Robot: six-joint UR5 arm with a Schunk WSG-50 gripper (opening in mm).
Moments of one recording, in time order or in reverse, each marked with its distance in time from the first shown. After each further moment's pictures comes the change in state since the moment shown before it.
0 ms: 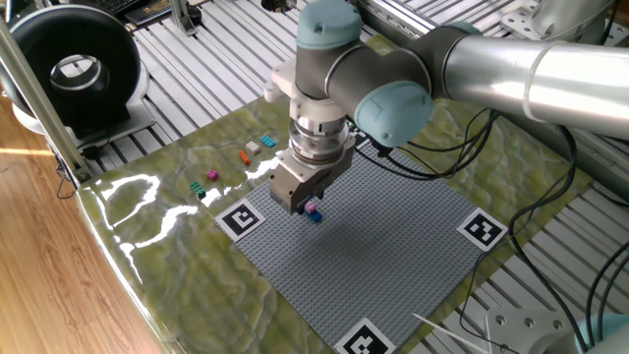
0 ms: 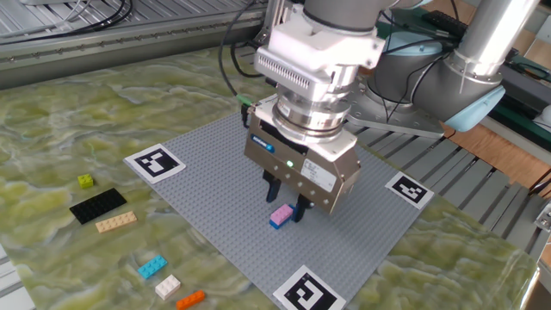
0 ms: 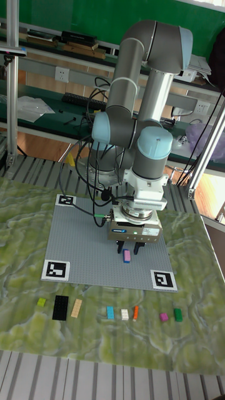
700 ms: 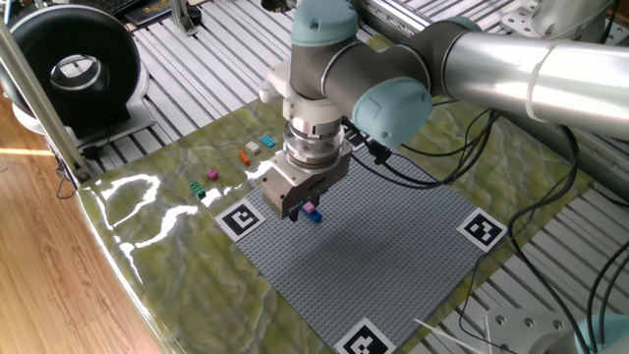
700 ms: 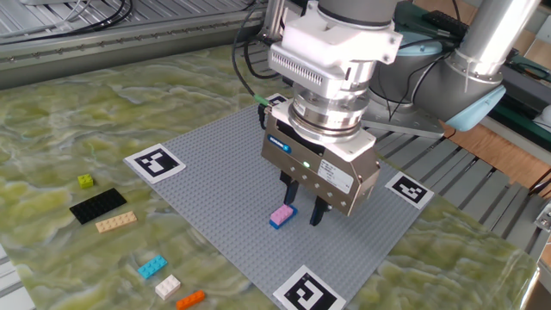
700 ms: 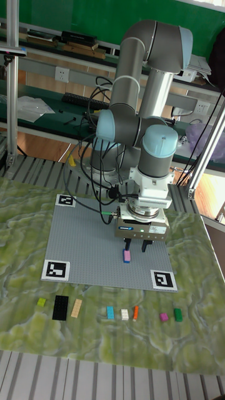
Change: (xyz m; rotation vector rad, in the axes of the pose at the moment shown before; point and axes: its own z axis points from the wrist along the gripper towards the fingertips) arm 0.004 0.021 0.001 -0.029 0.009 0.049
